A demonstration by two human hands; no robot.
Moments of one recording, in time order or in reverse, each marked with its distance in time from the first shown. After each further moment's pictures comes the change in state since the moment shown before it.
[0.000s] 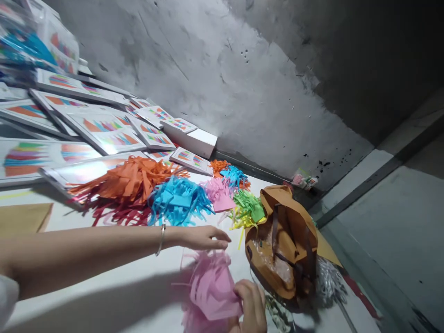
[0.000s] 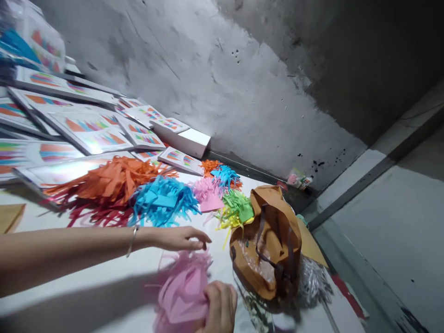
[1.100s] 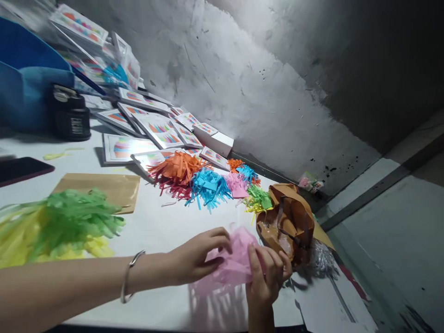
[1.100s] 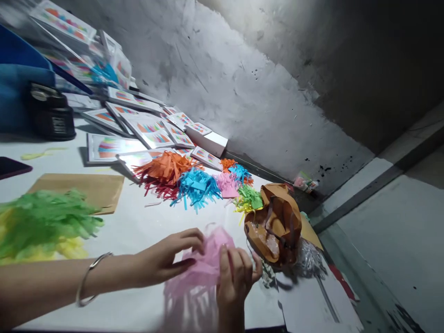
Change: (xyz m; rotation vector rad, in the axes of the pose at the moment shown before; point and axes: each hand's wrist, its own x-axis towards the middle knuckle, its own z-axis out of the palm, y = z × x) left_hand -0.173 0.107 0.102 0.268 0.365 0.349; right_hand 0.033 -0.085 -0.067 -0.248 0.213 -0.426
